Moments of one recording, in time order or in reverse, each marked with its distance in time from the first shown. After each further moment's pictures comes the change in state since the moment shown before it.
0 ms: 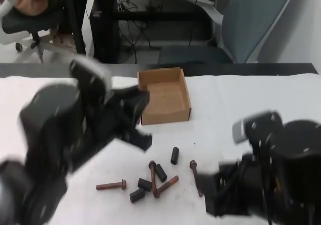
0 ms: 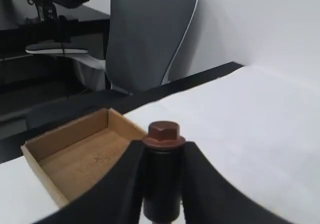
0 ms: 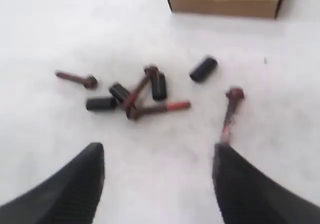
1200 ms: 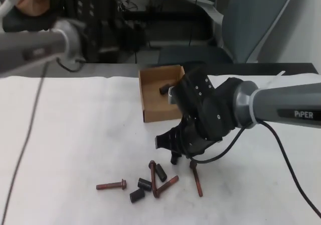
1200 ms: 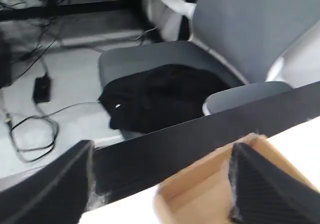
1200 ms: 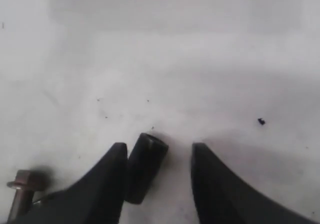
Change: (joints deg) left arm 14.9 36.9 -54.1 33.3 0.4 -2.1; right arm -9.1 50.4 -39.0 10.7 1.7 2.8
